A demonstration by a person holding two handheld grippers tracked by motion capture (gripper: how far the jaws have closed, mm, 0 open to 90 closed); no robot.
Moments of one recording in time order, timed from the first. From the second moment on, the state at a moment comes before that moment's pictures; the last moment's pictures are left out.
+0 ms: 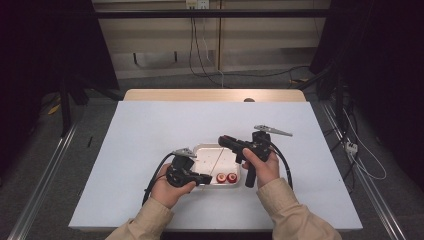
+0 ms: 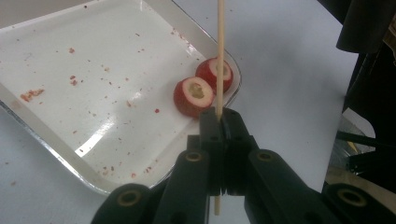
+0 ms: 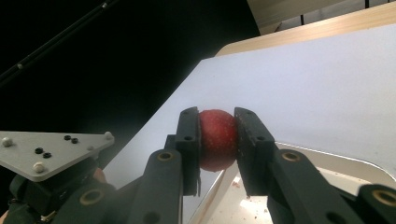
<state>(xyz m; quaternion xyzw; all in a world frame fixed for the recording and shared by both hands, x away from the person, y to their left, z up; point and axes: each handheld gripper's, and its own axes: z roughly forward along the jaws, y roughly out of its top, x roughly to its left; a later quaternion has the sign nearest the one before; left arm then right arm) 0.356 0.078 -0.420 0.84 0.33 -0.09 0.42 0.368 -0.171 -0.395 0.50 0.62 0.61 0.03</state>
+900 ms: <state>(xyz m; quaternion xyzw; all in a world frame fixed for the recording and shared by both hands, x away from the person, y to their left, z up) 0.353 0.082 -0.420 0.83 0.35 -0.06 0.44 0.368 -0.174 -0.402 0.51 0.60 0.61 0.02</state>
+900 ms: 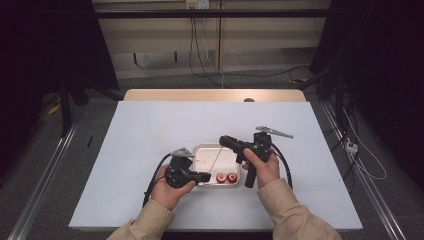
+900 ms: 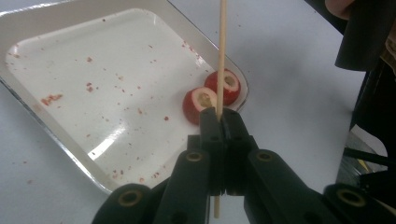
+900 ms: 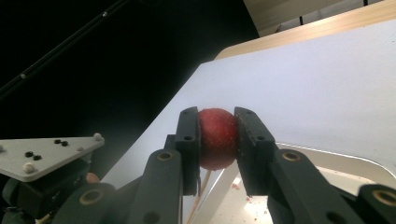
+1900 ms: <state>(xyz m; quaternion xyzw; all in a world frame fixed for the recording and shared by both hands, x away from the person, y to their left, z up) 0.351 0.078 -0.417 0.81 0.35 -0.03 0.46 0.361 -0.169 -0.405 0.50 0.60 0.63 0.03</state>
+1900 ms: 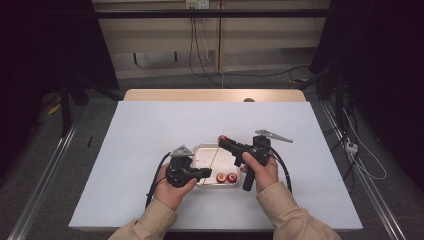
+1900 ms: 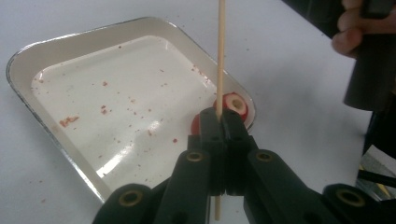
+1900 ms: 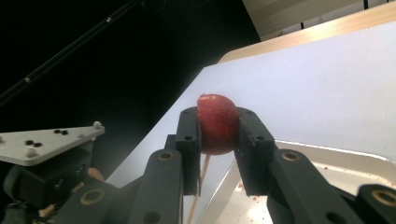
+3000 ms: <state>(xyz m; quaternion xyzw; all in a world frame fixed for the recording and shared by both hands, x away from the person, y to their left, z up) 0.343 0.075 -0.412 0.83 0.32 -0.02 0.45 0.369 -0.170 -0.400 0.50 0.60 0.62 0.00</state>
